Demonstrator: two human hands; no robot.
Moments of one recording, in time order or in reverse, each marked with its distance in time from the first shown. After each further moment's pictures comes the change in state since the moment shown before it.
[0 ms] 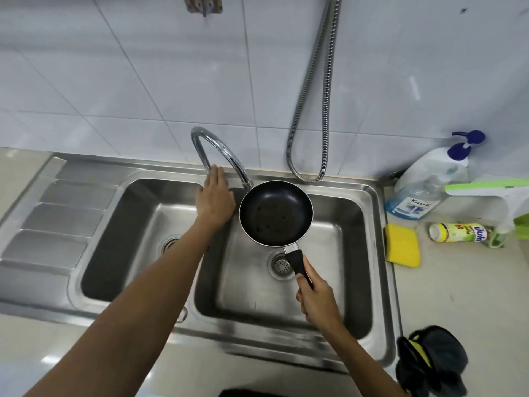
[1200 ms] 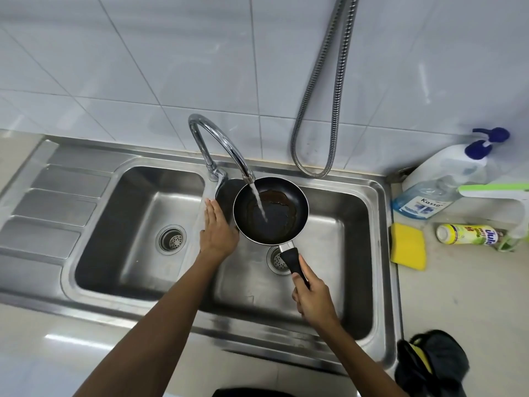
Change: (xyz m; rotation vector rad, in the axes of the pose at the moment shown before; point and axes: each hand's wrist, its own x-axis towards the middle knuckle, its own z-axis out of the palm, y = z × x) left_hand -0.059 -0.021 0.081 -0.275 -0.194 -0.174; right_hand 0.016 0.014 0.009 0.021 -0.043 0.001
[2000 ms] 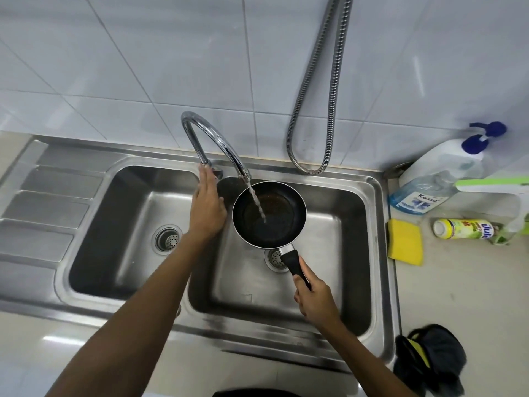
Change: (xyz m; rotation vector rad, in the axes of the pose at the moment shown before) left_hand 0.031 0.012 -0.042 -0.072 0.271 0.317; right_hand -0.004 0.007 -0.008 -0.066 -0.020 -0.009
